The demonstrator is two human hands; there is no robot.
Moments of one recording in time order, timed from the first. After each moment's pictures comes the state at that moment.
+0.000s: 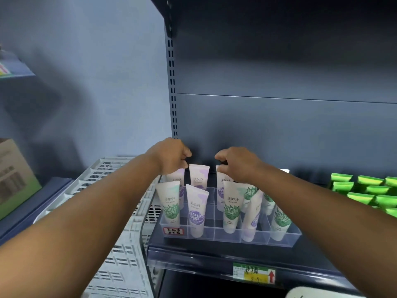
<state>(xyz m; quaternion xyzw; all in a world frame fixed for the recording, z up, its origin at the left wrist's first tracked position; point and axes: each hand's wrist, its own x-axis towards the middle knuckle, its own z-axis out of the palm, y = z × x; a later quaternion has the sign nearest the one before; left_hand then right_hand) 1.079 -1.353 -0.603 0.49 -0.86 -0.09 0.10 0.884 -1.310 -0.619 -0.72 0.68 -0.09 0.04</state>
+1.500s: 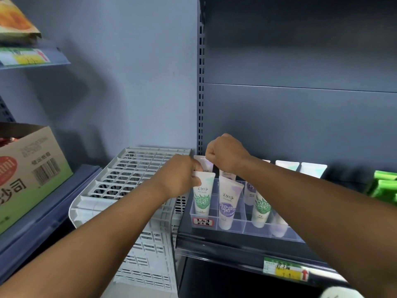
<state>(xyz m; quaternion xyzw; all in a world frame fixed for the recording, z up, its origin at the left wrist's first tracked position) 1.133 -1.318 -0.647 0.51 -0.83 -0.16 0.14 0.979 -1.344 -0.631 -0.75 0.65 -0.11 0.00</state>
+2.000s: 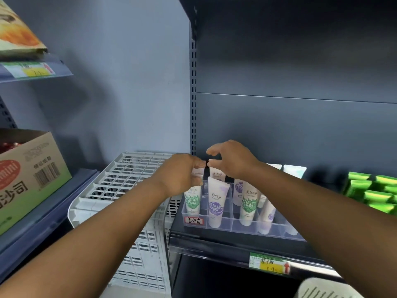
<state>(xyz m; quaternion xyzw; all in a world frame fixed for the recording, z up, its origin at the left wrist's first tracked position) 1.118 -1.294 -0.625 0.49 -0.85 -0.13 0.15 0.950 -1.294 -0.608 -0.76 0.63 -0.15 0.05</state>
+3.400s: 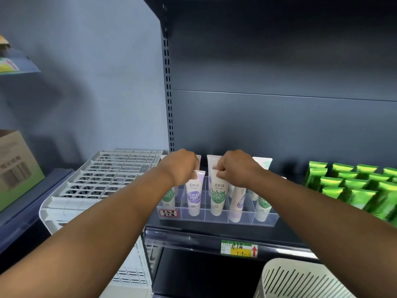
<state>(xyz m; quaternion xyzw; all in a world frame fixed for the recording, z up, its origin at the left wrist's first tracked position) 1.052 -1.294 -0.626 0.47 -0.88 -0.06 0.05 0.886 -1.253 -0.623 -0.72 0.69 -0.07 0.03</state>
